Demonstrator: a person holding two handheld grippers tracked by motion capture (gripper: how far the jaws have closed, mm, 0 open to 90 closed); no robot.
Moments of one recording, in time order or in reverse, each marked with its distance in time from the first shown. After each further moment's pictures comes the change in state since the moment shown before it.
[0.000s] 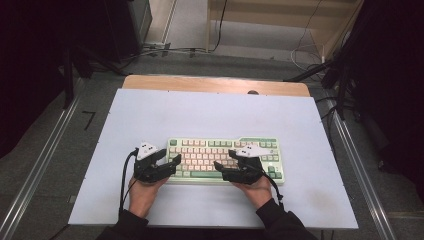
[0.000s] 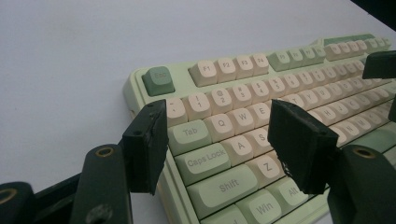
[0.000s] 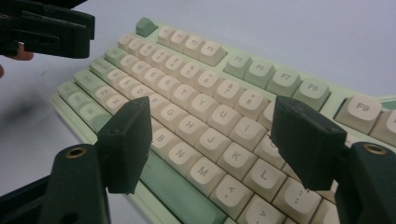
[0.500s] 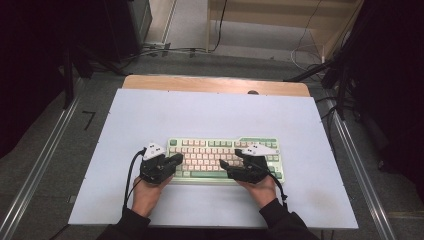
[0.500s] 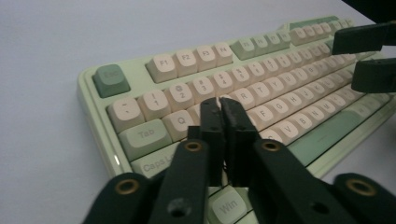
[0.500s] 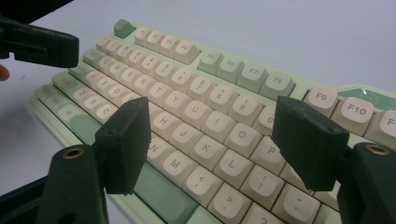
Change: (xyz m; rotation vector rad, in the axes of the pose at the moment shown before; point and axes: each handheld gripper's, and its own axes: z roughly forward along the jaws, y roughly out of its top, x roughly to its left) left arm -0.011 0.002 0.007 0.044 -0.102 0.059; right arm -0.010 -0.002 -0.007 -0.002 -0.048 0.031
